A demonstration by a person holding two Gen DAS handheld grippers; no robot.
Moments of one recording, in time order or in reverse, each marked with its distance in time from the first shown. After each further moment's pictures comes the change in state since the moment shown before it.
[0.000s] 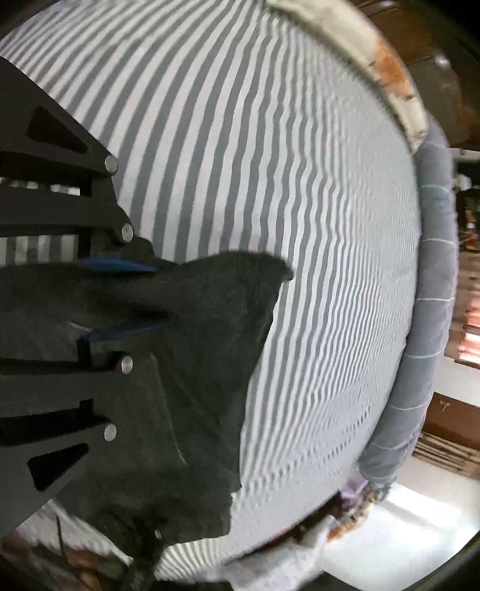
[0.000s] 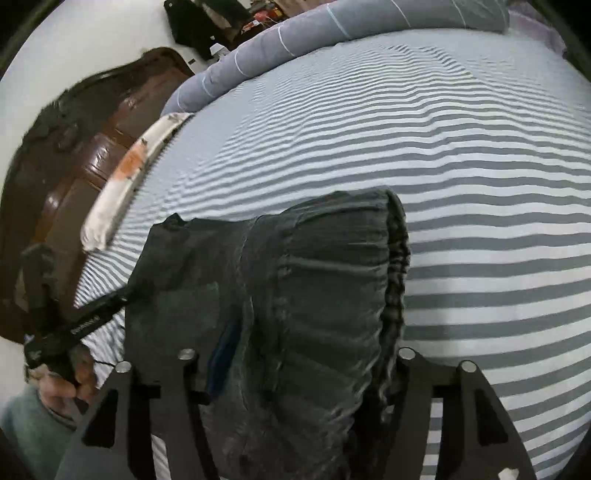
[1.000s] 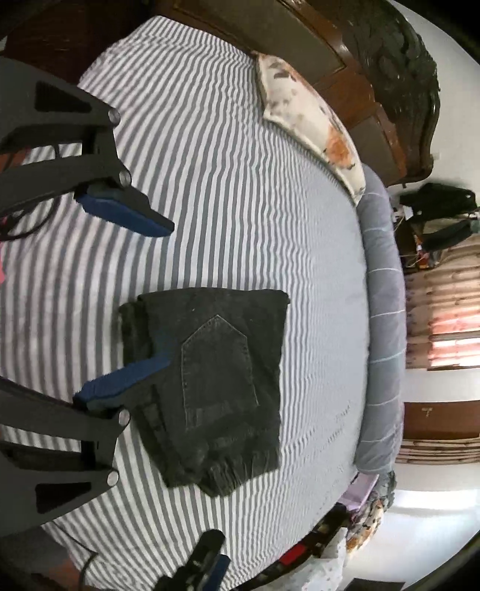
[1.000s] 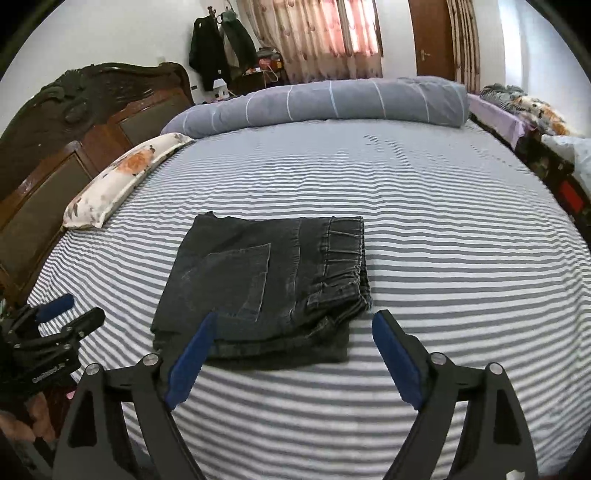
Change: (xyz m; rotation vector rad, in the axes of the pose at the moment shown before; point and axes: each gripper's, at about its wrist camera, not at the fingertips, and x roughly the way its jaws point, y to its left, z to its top) left arm -0.188 -0.059 -0.111 0.060 -0.155 0.209; right arm -0.158 0.111 -0.104 -0.157 -0.237 -0.279
